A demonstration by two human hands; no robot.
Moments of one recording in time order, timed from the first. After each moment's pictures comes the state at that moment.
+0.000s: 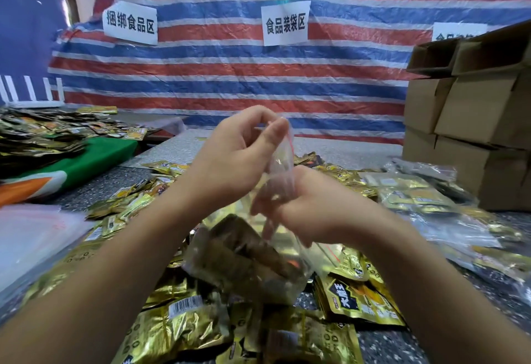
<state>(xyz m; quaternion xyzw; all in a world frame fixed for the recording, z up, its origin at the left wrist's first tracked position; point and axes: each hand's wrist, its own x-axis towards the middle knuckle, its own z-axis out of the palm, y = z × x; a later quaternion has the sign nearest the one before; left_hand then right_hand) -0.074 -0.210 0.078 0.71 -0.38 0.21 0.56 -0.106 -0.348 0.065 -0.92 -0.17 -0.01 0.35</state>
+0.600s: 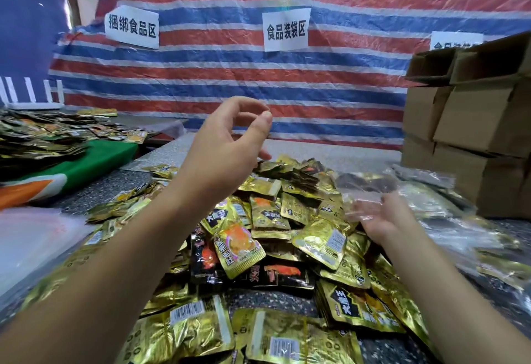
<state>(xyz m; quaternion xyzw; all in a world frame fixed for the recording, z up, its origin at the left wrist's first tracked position) -0.070 -0.200 0.084 0.71 -0.29 0.23 0.60 -0.024 -0.475 0.003 -0.40 0.19 -0.16 0.88</state>
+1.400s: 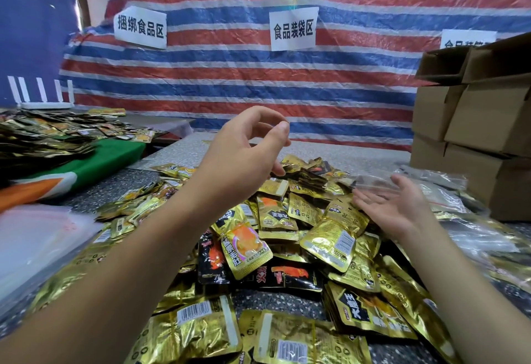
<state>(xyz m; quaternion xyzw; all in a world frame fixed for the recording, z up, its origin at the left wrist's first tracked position) -0.067 -0.203 0.080 0.74 -0.29 0.20 0.57 -0.006 -0.497 0.001 -0.36 0.12 -0.13 0.91</state>
